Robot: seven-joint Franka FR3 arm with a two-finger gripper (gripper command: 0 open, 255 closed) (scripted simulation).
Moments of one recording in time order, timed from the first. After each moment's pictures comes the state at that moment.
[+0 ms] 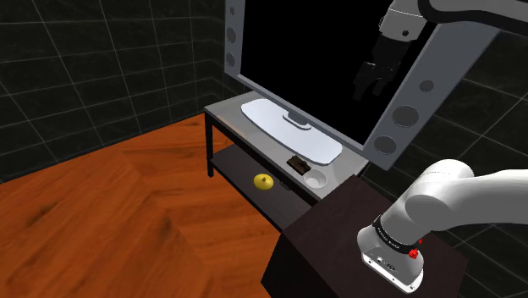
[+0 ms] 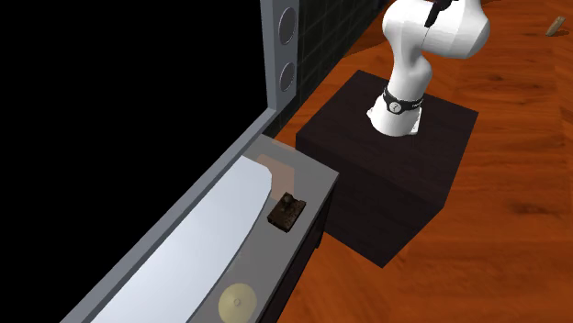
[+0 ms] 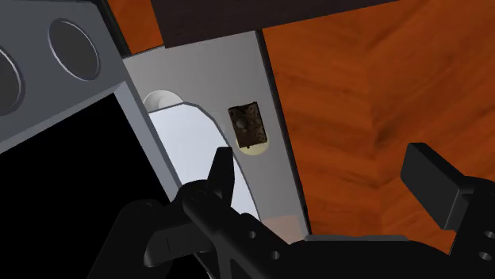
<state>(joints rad) 0.00 -0.80 -0.03 -2.31 -0.03 1.49 0.12</state>
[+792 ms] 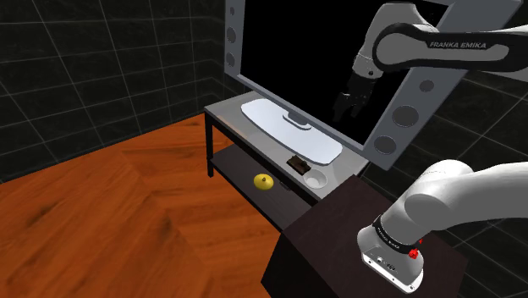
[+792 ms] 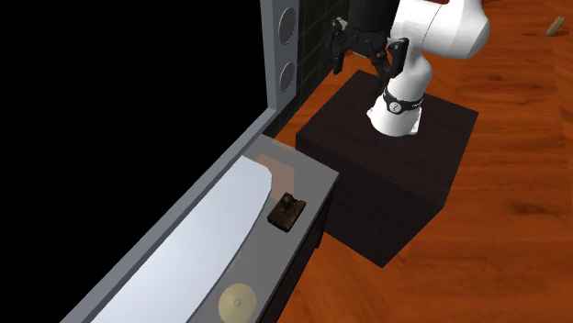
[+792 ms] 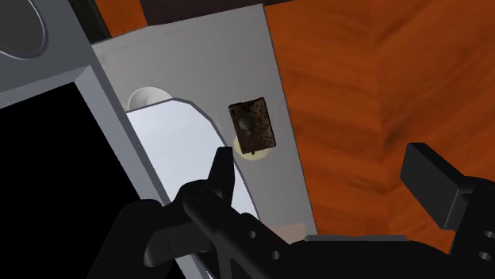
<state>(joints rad) -0.02 -0.69 -0.12 -2.53 -0.07 1.84 0.04</state>
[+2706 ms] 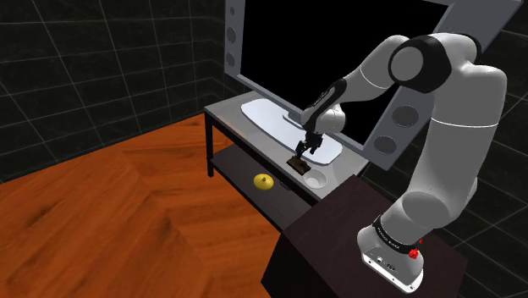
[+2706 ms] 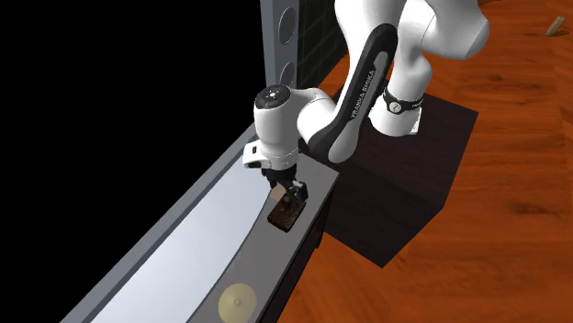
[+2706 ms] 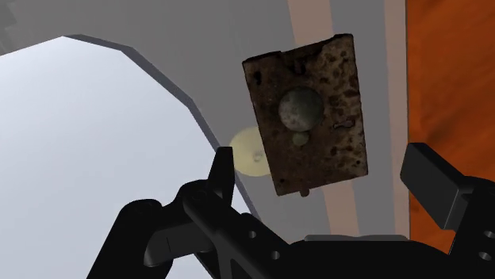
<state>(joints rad) -0.07 0.39 -0.19 -2.37 0.36 2.71 -0.46</state>
